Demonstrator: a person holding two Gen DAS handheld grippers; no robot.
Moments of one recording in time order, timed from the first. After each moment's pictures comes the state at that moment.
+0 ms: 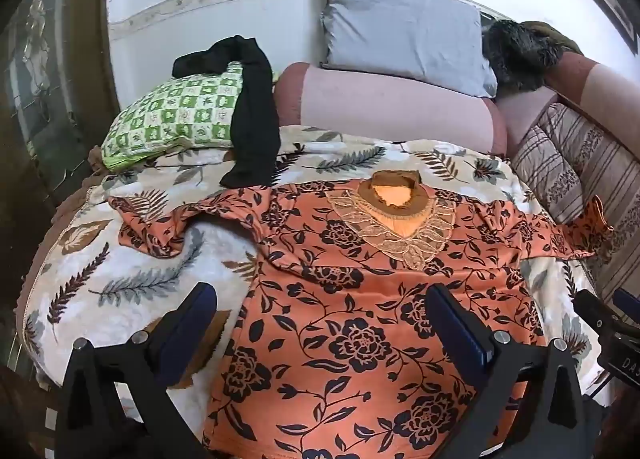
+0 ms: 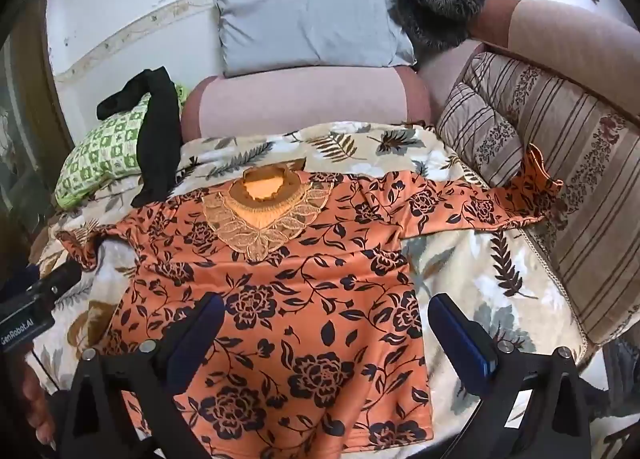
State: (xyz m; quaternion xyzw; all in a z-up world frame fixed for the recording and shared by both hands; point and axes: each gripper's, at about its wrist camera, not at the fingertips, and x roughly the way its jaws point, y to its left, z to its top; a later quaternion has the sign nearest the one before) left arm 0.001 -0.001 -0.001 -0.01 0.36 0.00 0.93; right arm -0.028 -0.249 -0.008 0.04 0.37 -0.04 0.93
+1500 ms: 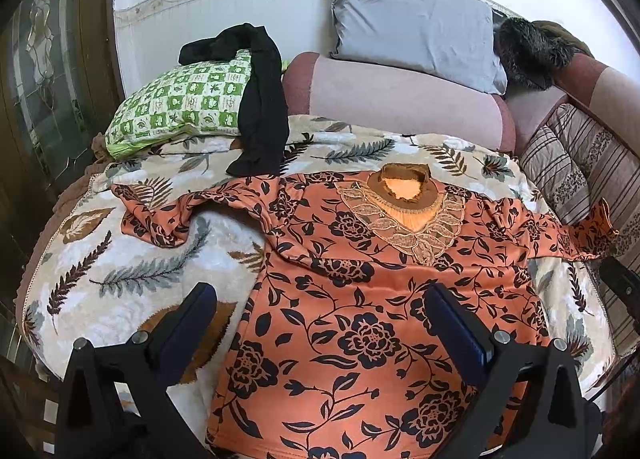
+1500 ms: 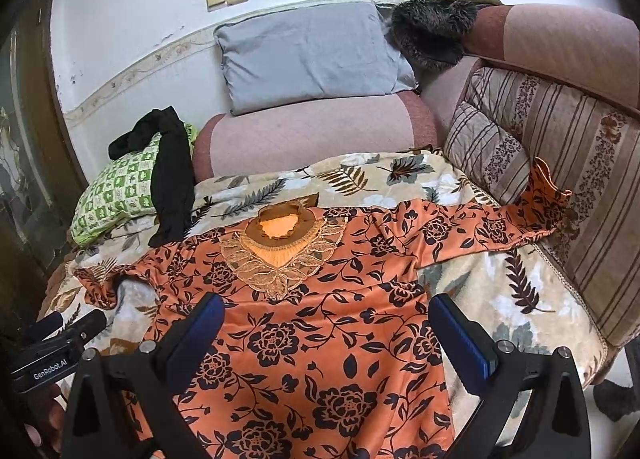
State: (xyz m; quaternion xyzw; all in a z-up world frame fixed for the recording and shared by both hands) left arm 0.003 0.013 -0.010 -0.03 0.37 0.02 0.93; right arm -0.027 -0.249 0.009 0.10 0.30 -0.02 0.95
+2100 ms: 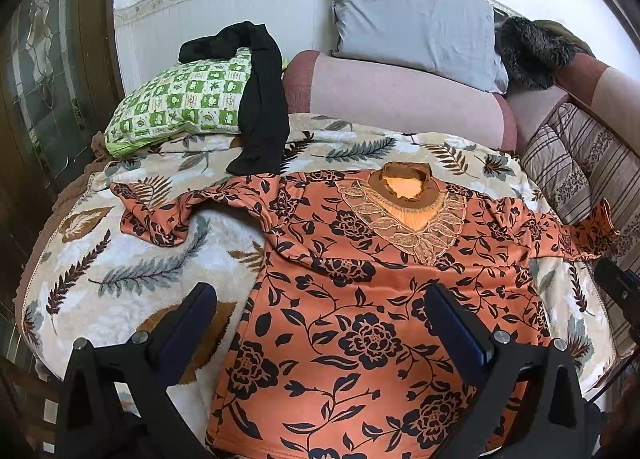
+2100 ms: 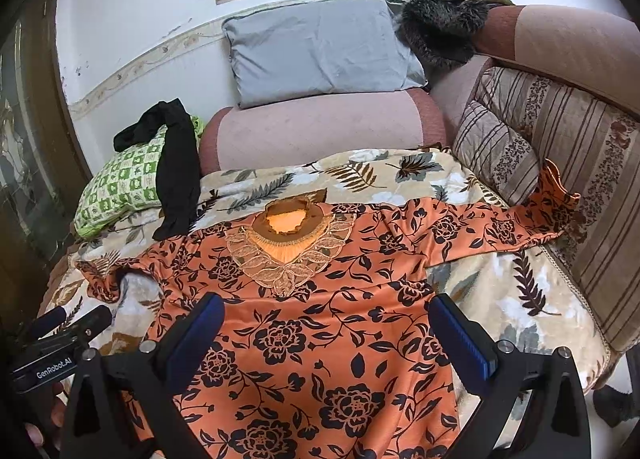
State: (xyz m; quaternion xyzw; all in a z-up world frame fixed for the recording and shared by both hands) left arm 0.006 0.014 -0.012 -0.03 0.37 0.02 0.93; right arm -0.020 -0.240 0.007 0.09 0.30 -0.01 0.95
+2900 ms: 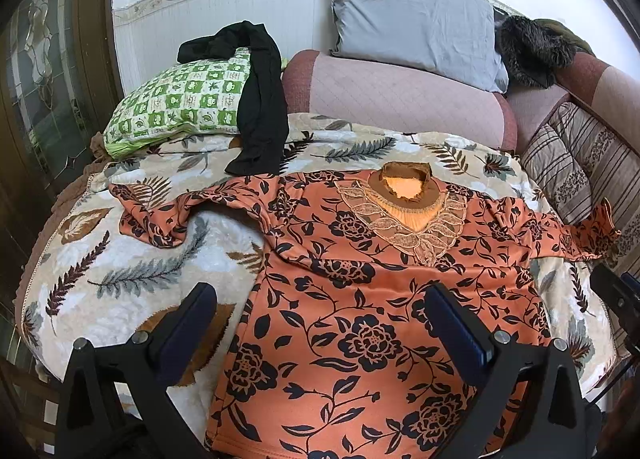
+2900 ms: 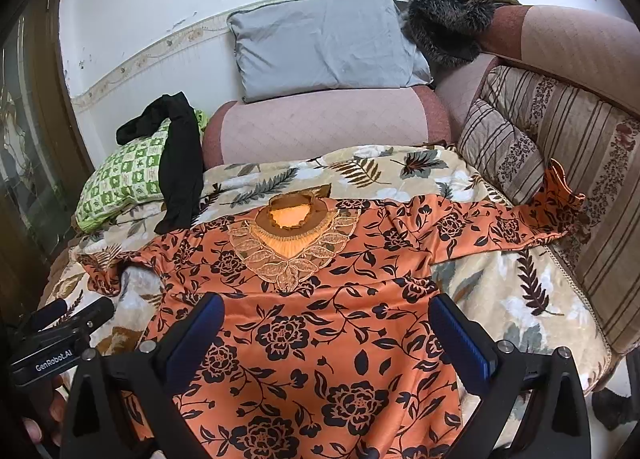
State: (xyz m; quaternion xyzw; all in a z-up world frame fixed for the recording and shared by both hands) left arm 0.009 0.013 -0.012 -0.03 0.38 0.02 0.93; right arm -0.018 -0.236 0.004 0.08 0.31 0.00 0.95
